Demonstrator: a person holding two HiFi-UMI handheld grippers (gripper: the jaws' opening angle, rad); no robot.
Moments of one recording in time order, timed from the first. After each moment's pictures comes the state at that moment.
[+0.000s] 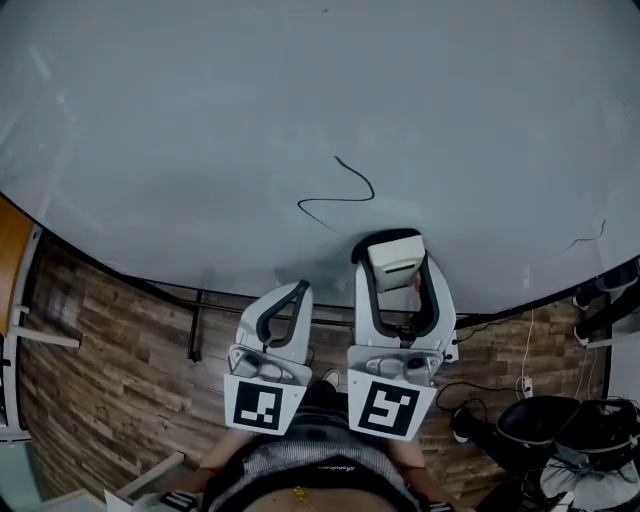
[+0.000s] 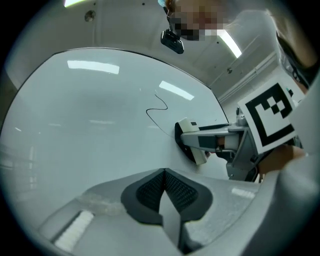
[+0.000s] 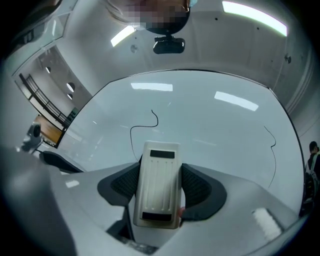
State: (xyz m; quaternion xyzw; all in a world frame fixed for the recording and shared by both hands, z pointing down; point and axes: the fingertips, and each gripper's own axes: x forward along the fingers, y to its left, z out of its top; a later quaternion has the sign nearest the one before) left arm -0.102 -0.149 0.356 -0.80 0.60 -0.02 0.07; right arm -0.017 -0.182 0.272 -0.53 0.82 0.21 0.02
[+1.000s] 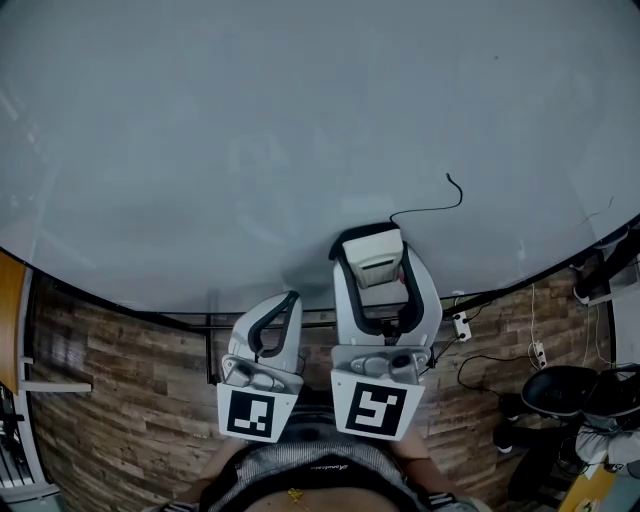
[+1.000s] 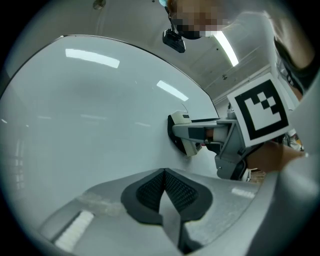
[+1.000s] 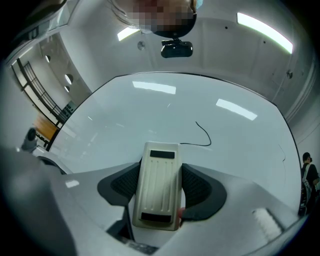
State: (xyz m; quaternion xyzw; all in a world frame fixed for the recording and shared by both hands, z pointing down) left arm -0.204 -0.135 0.372 -0.84 0.55 -0.02 0.04; right arm -0.129 -0.167 0.264 -0.57 0.79 0.23 0.03
